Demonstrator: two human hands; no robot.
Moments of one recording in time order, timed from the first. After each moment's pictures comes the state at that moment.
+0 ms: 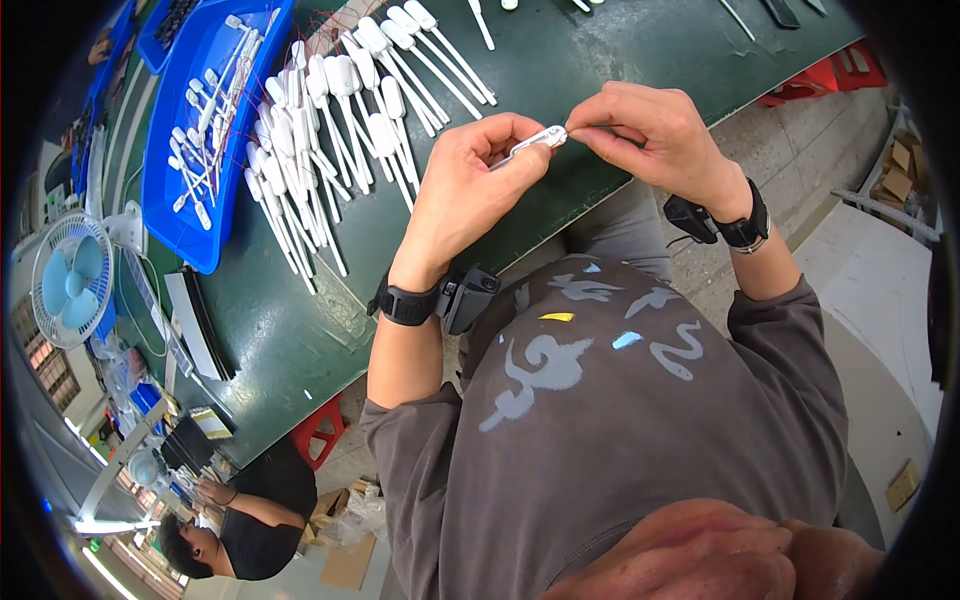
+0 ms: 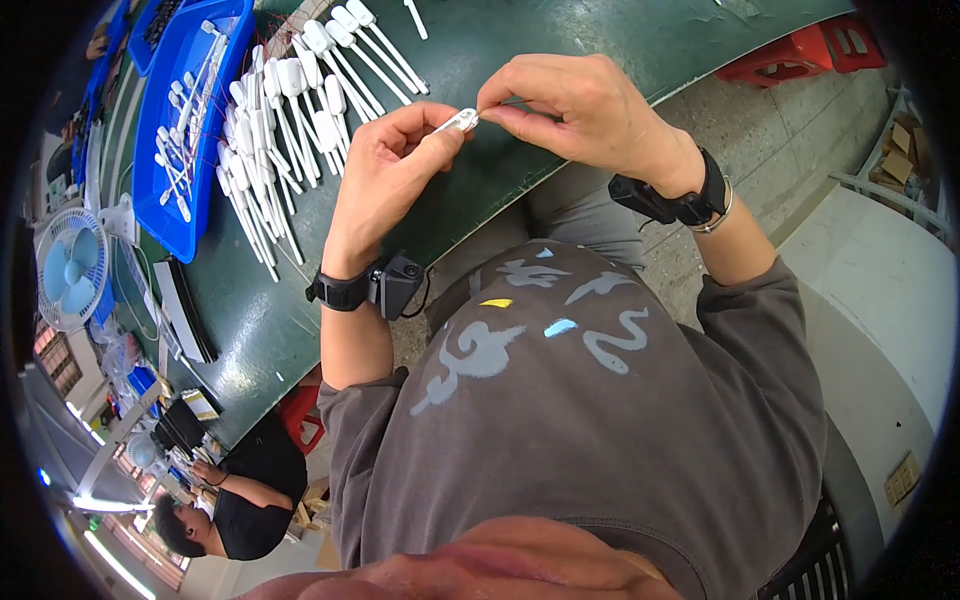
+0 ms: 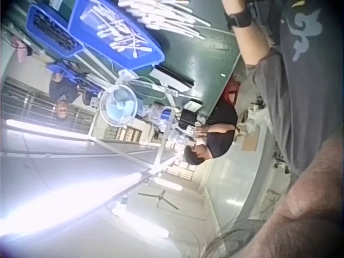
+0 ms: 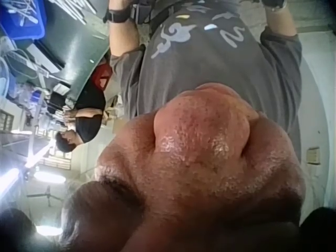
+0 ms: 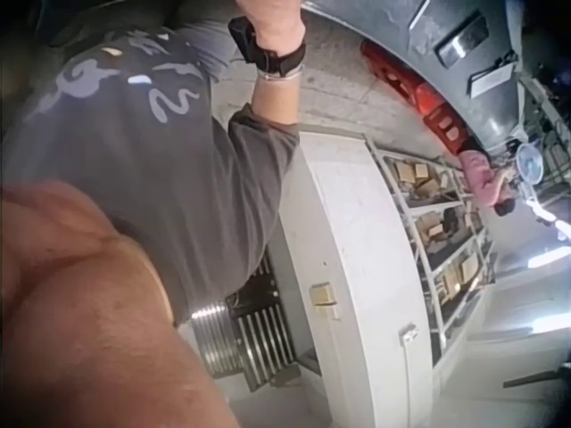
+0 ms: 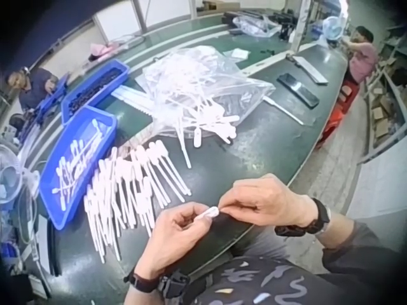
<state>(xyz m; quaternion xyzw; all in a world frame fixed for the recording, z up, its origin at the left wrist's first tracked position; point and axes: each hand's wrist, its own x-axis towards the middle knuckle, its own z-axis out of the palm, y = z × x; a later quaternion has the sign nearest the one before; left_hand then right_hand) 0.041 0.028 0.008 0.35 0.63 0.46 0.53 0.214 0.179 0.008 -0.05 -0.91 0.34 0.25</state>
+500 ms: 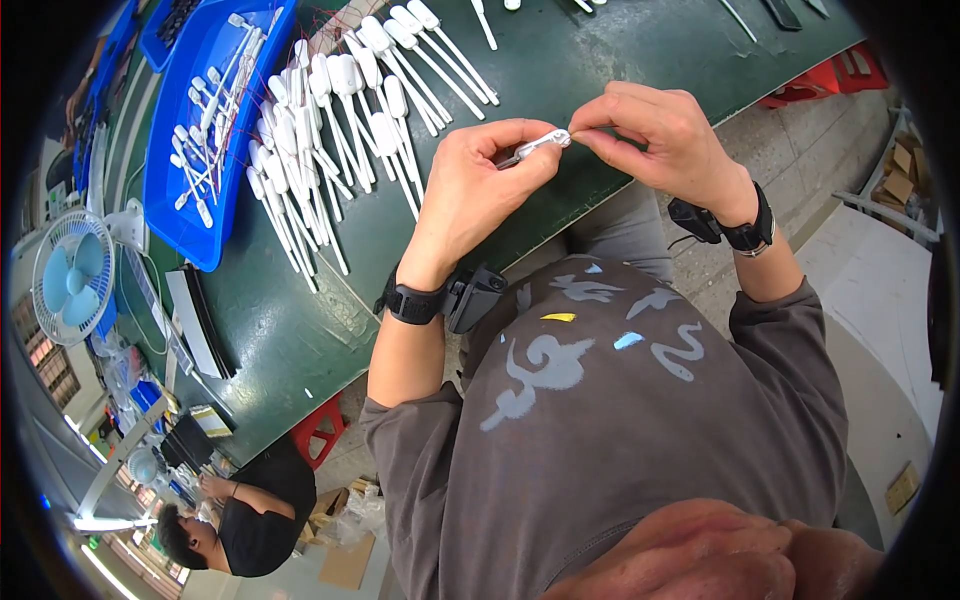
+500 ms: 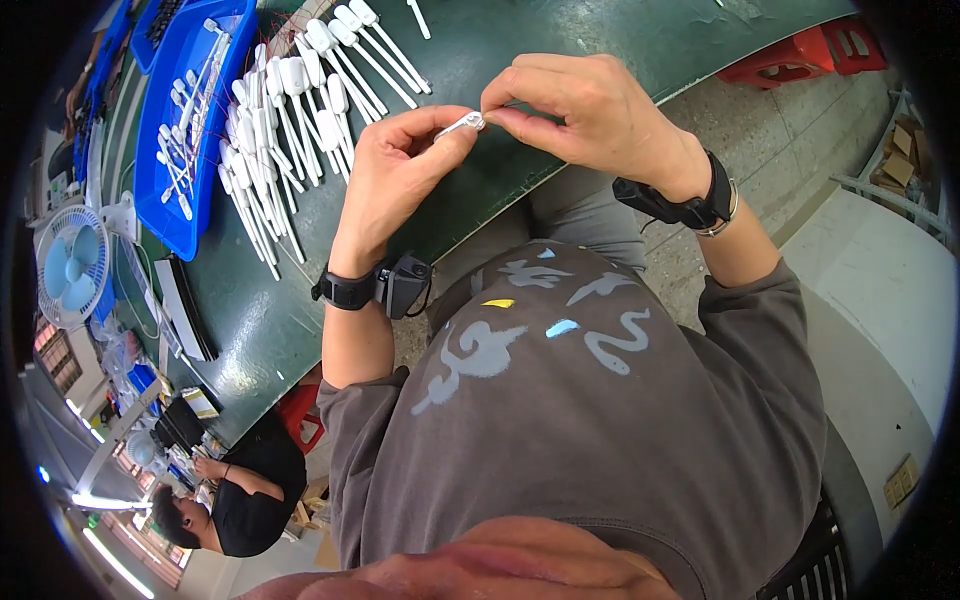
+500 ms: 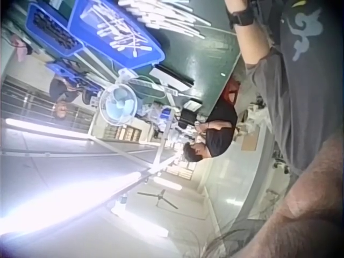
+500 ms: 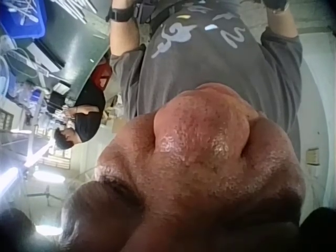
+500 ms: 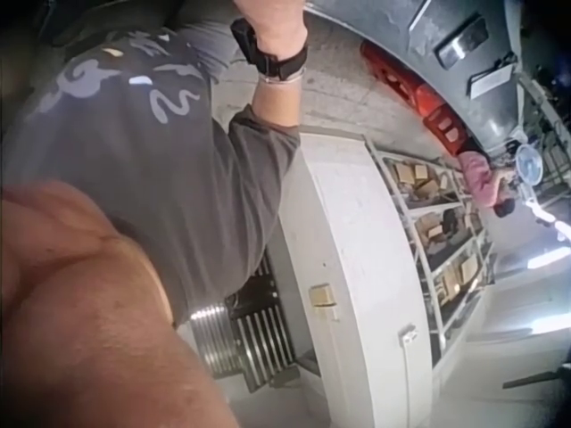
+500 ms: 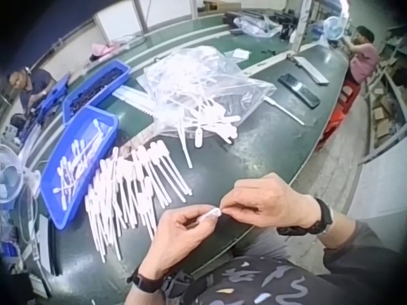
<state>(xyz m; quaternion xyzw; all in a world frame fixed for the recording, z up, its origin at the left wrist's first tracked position) 0.044 0.028 0.007 0.37 0.65 0.44 0.49 0.215 0.178 0.015 -0.05 -0.91 0.32 0.24</state>
